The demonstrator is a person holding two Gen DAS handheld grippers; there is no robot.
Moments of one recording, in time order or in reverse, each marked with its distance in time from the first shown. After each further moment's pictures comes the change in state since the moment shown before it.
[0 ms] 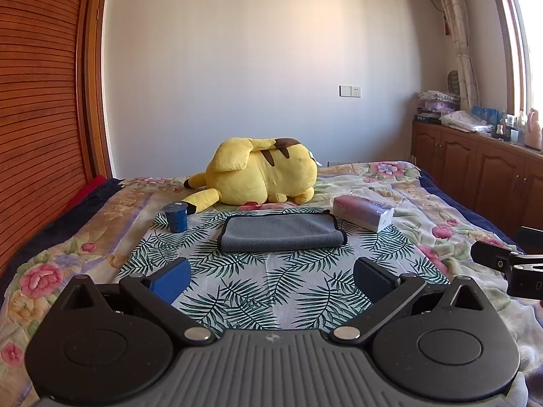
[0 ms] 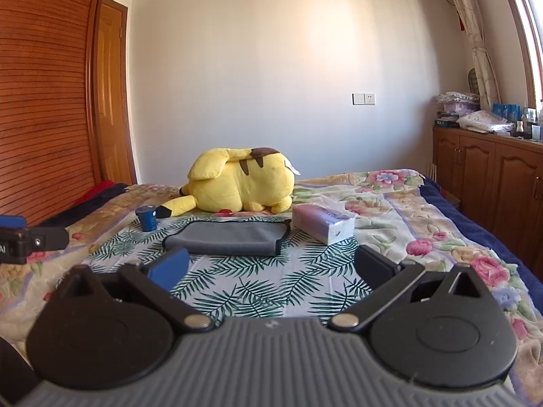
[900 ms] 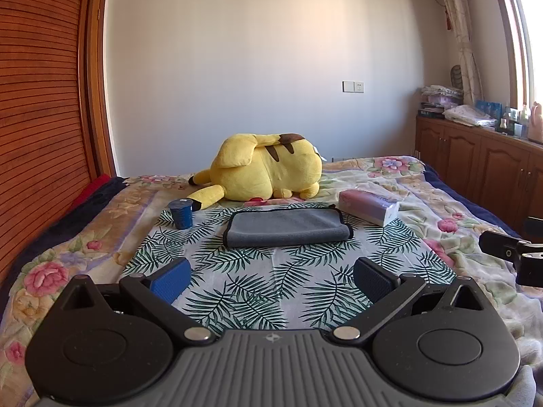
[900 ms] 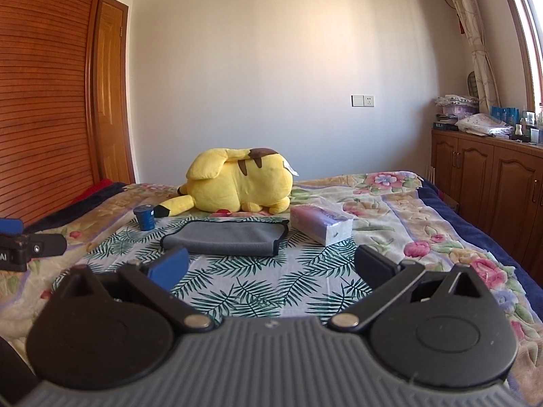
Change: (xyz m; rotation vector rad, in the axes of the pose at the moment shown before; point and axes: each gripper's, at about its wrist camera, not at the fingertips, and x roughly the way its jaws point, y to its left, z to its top) left arm 0.002 0.006 -0.007 0.013 0.008 0.018; right arm -0.001 0.000 -0.002 -0.008 -0.004 -0.005
